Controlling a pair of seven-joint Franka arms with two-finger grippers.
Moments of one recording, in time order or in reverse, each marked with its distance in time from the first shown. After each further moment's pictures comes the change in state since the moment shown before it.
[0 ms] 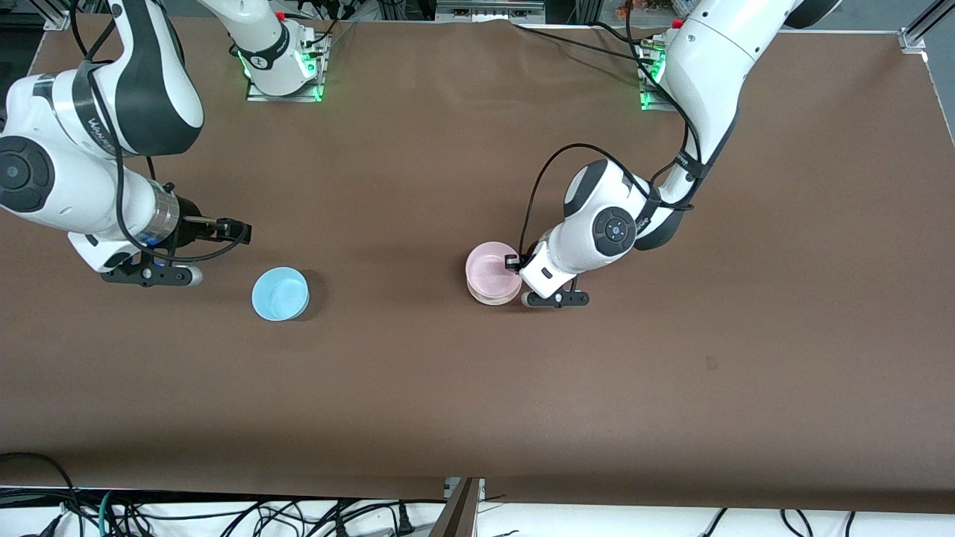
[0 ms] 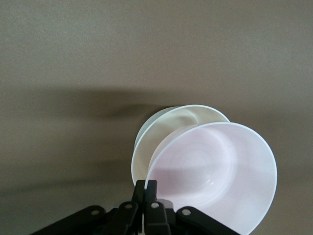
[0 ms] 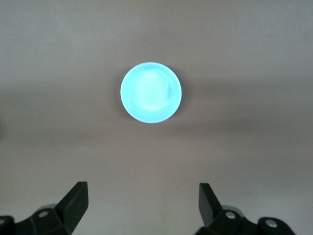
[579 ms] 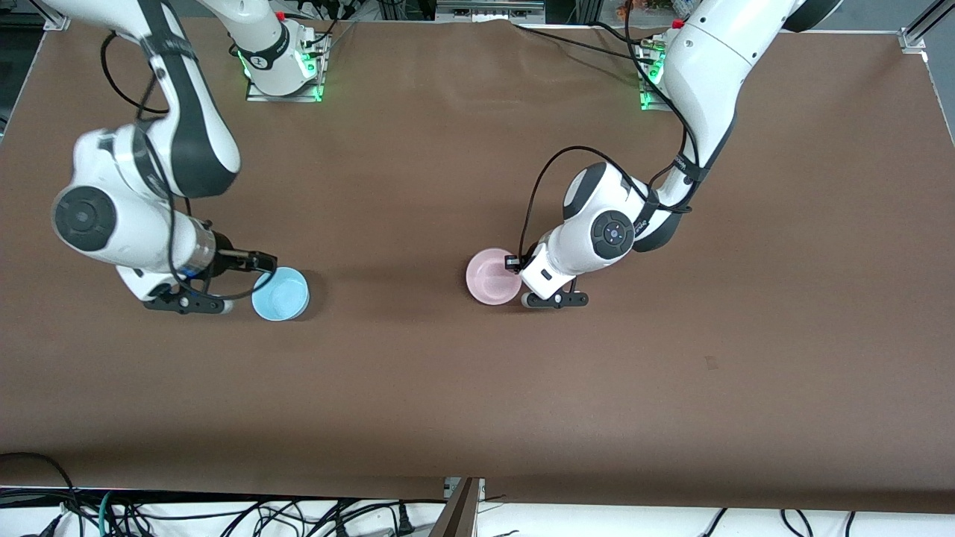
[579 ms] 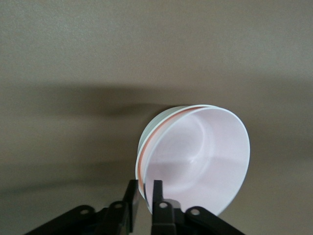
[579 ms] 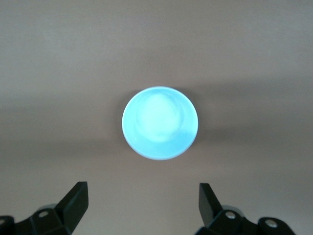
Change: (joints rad) left arm 0.002 0.014 0.000 0.001 0.000 0.001 0.000; right arm 0.004 0.123 0.004 -0.083 0.000 0.240 0.026
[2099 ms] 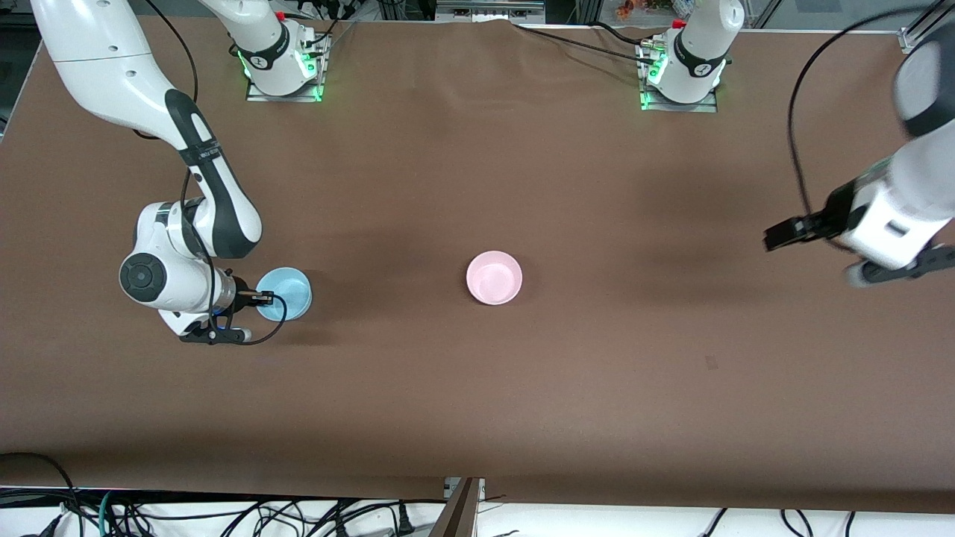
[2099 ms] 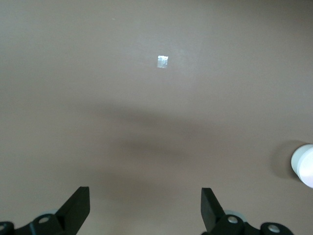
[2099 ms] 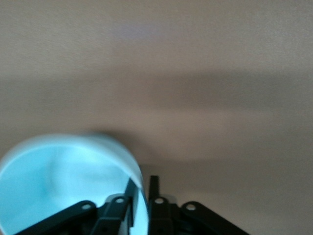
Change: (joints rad) left arm 0.379 -0.513 0.172 0.182 0.258 -0.791 0.168; right arm -0.076 0.237 -0.006 -0.038 -0.023 0.283 -0.121
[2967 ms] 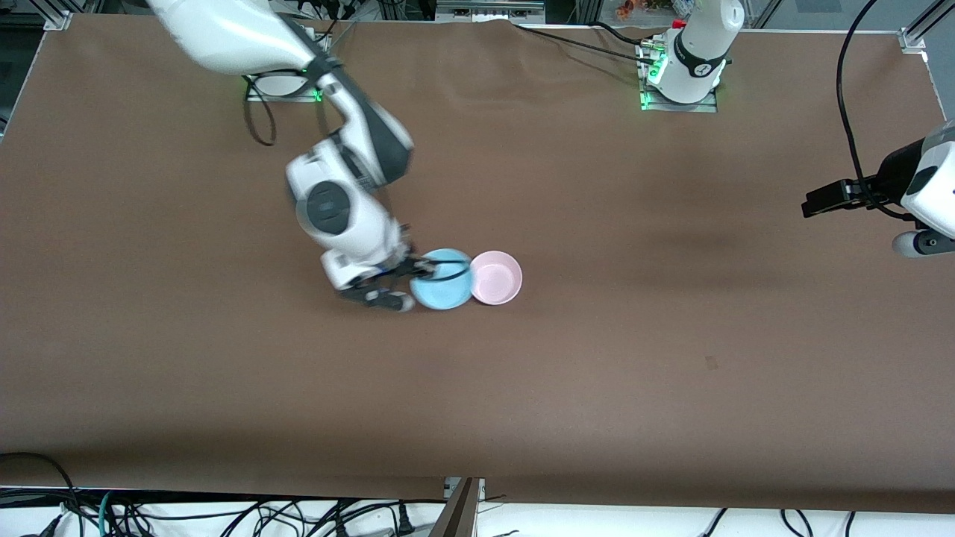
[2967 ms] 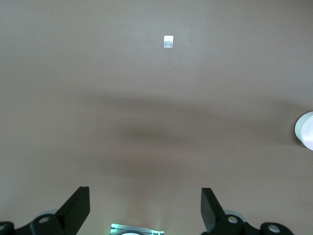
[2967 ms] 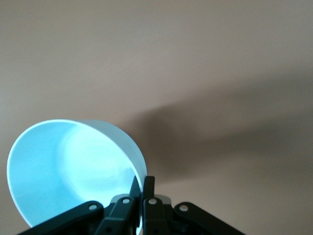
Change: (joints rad) left arm 0.028 0.033 0.006 0.106 -0.009 -0.157 0.105; right arm 0.357 0.046 0.235 0.293 0.019 -0.060 0.770
